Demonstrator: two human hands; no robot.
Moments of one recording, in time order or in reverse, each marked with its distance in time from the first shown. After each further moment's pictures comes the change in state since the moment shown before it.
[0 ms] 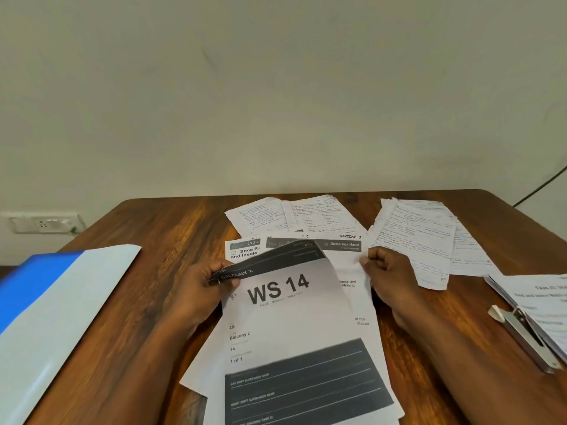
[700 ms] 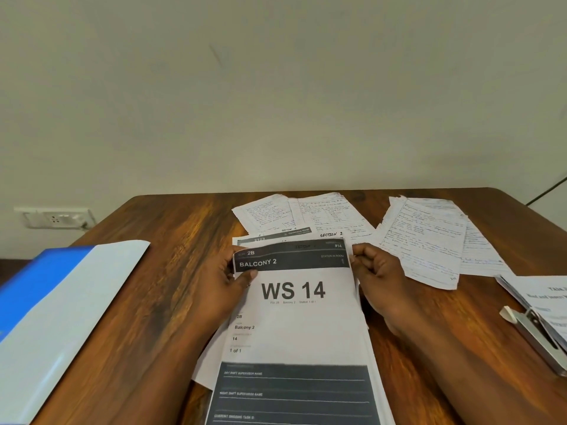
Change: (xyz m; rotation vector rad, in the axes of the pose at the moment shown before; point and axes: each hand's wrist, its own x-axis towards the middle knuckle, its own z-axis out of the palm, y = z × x) left_hand -0.005 0.002 0.023 -0.093 0.137 0.215; right_hand -0.034 -0.025 0.021 0.140 -0.177 -0.143
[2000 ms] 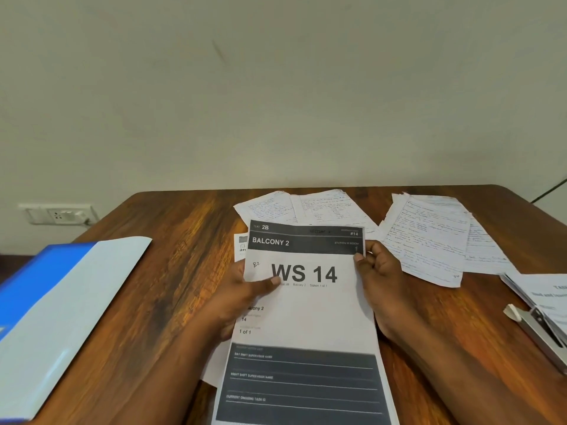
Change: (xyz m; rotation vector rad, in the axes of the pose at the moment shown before) left_hand -0.009 0.015 0.013 -0.467 -0.329 -0.448; right_hand -0.005 0.002 0.013 0.161 0.113 0.113
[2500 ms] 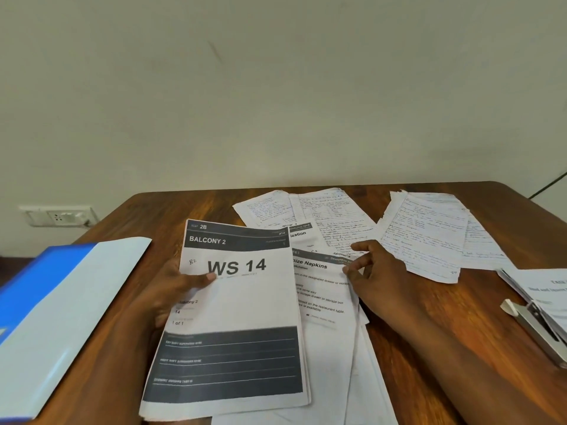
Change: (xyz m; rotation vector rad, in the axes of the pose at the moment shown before) left_hand -0.015 0.032 -0.088 0.160 0.211 -0.052; right_hand 0.008 0.006 -0.020 -0.681 0.010 -0.214
